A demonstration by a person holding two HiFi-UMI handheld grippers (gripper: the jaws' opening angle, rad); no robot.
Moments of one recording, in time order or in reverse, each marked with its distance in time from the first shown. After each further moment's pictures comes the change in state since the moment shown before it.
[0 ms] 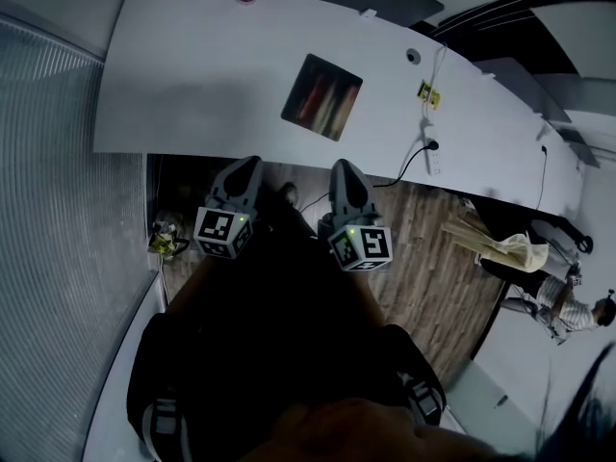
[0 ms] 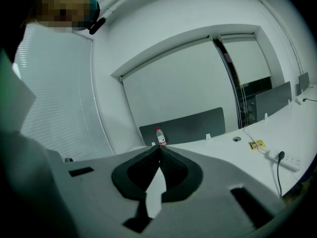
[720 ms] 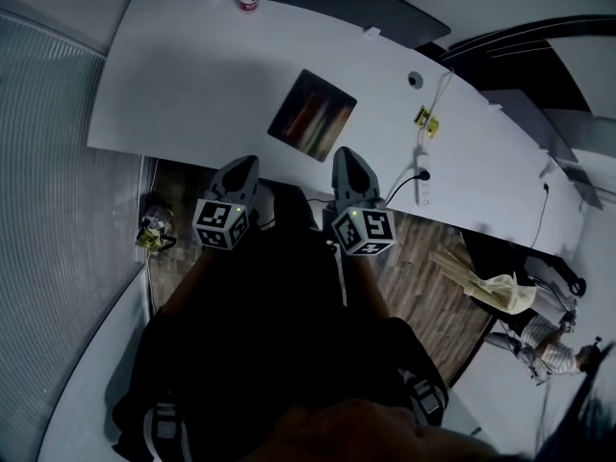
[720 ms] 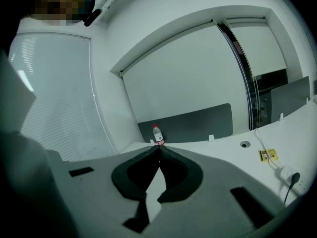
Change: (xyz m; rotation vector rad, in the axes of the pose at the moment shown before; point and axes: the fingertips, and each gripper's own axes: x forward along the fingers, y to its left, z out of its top) left arm 0.077 -0.006 -0.025 -0.058 0.064 0.125; right arm 0.066 -0.089 0.015 -0.043 0.099 0.114
